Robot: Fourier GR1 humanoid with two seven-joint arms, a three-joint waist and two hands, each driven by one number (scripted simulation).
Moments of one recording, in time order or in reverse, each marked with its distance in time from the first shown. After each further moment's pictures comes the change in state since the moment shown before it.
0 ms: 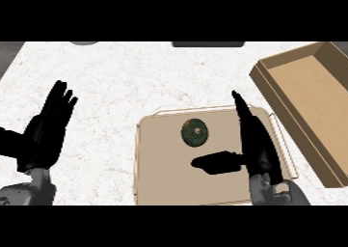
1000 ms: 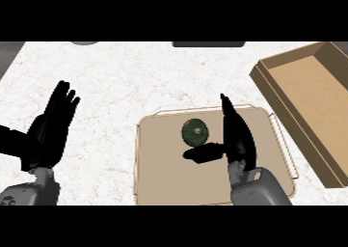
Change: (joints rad) left arm -0.005 -0.062 0.043 0.005 -0.057 -0.049 0.008; right arm -0.033 0.091 -0.028 0.240 0.053 -0.044 -0.074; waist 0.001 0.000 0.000
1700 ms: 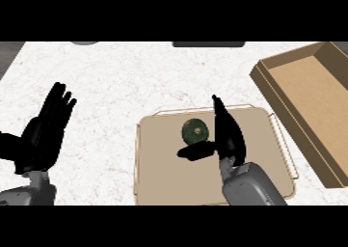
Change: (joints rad) left arm 0.018 -0.015 0.038 -0.024 -0.007 -0.044 0.013; right arm -0.046 0.002 0.031 0.118 -0.050 -0.062 -0.032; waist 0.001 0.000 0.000
